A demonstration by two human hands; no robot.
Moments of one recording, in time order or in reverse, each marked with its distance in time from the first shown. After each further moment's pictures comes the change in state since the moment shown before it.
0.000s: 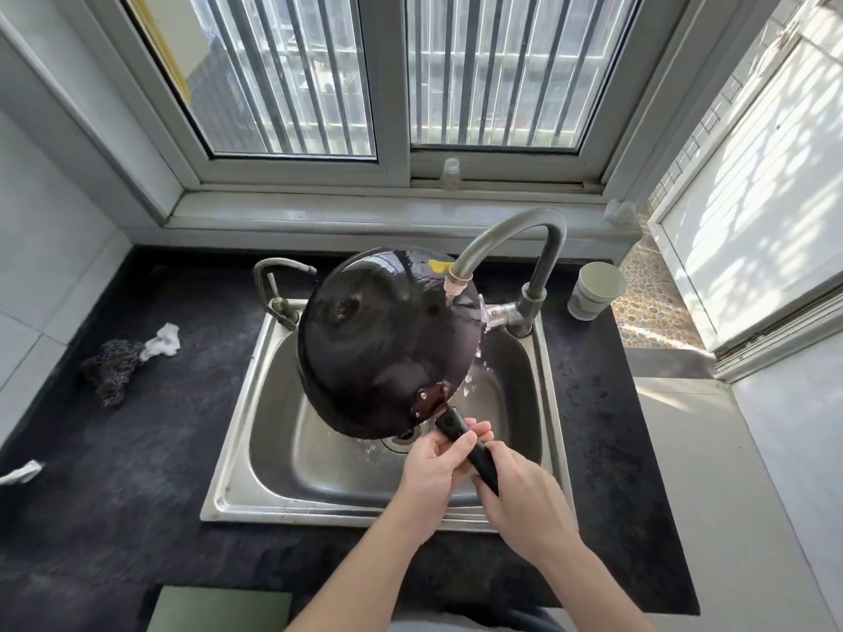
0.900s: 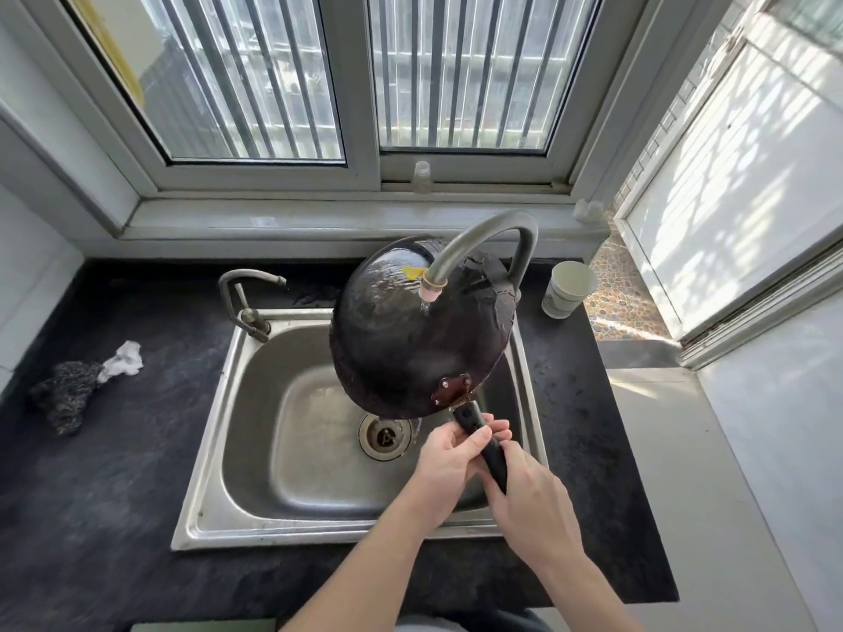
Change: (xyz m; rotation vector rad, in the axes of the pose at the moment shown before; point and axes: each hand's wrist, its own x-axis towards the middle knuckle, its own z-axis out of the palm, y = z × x) left_hand 0.026 -0.007 0.026 0.110 -0.163 -0.038; right_hand -0.006 0.012 -0.005 -0.012 0.176 0.172
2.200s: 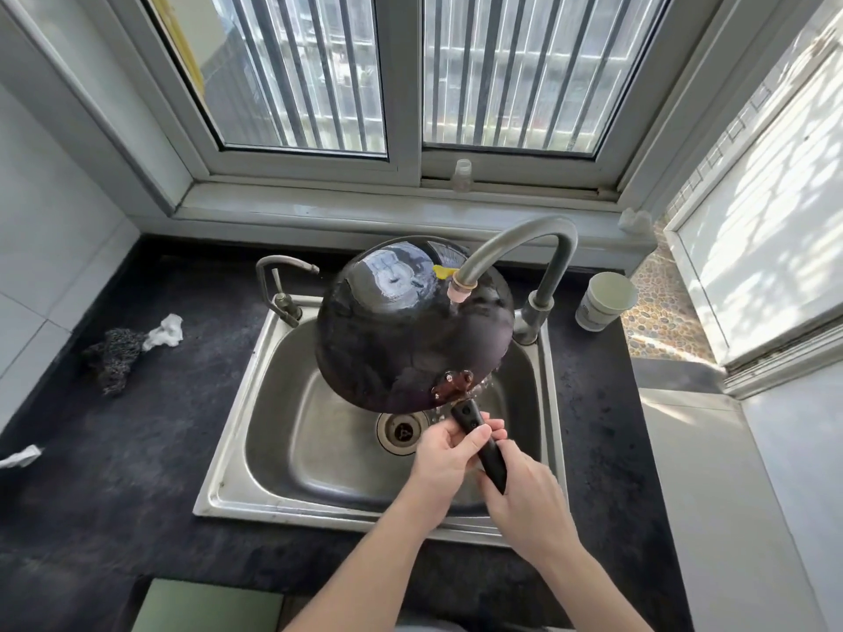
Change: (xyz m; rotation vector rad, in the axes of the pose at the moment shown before) left_hand -0.004 0.006 -0.009 0.007 0.170 0.088; right_hand 0.020 -0.005 0.004 0.142 -0.144 -0.105
